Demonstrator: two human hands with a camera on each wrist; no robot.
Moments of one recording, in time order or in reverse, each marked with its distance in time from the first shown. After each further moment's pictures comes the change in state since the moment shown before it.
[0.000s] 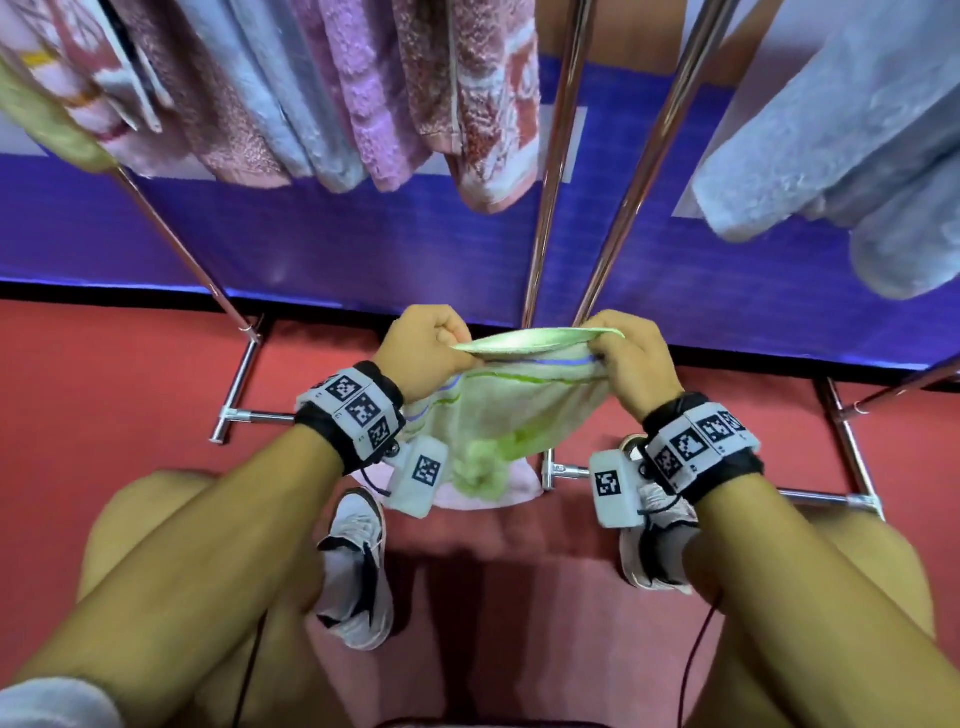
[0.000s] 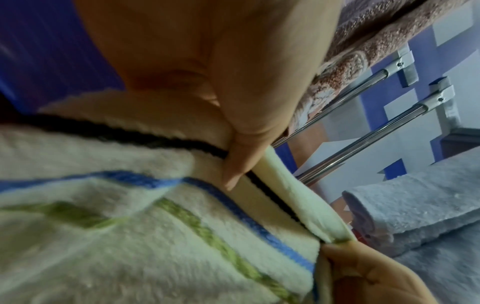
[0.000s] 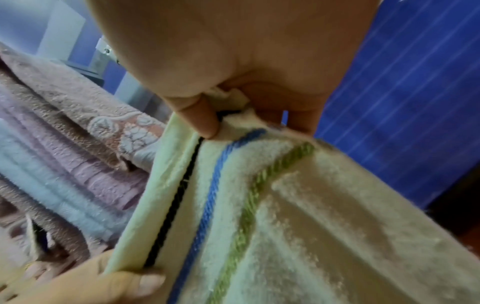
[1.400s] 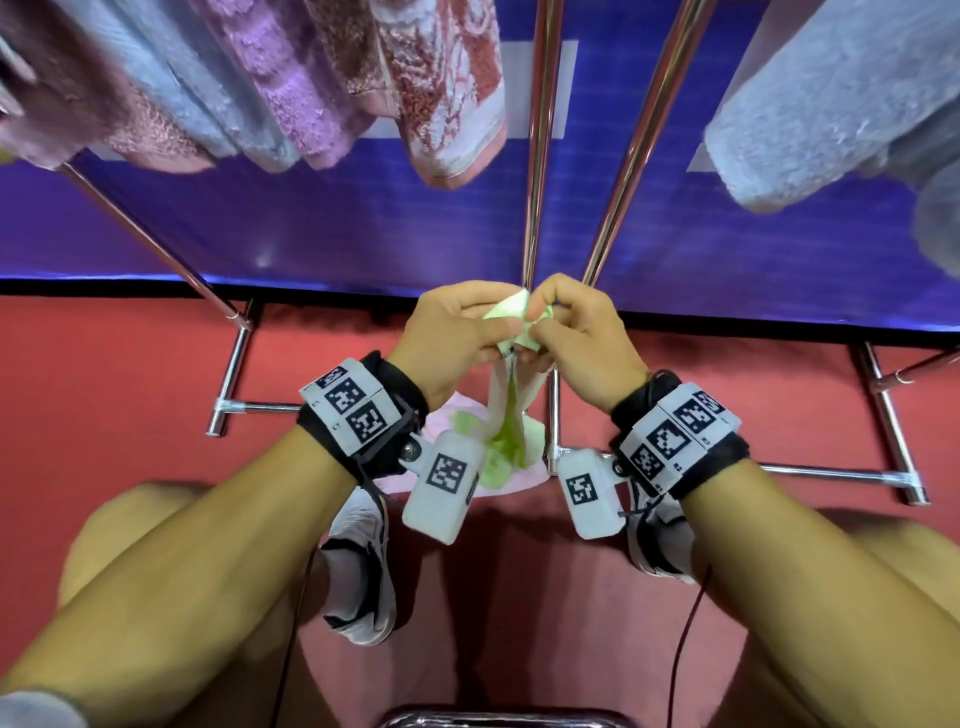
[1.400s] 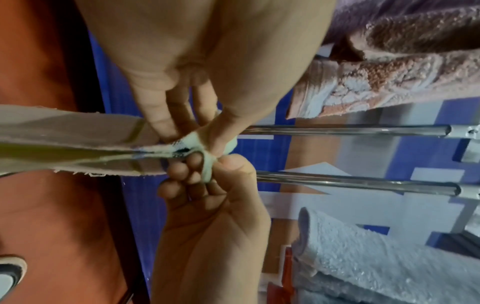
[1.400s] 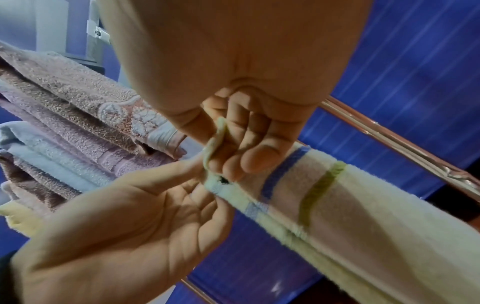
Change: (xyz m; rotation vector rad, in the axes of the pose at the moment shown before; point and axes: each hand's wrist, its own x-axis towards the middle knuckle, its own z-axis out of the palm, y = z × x) left_hand 0.009 0.046 0.042 -0.589 -0.151 -0.168; right_hand 0.017 -0.018 0.028 0.250 -0.196 0.065
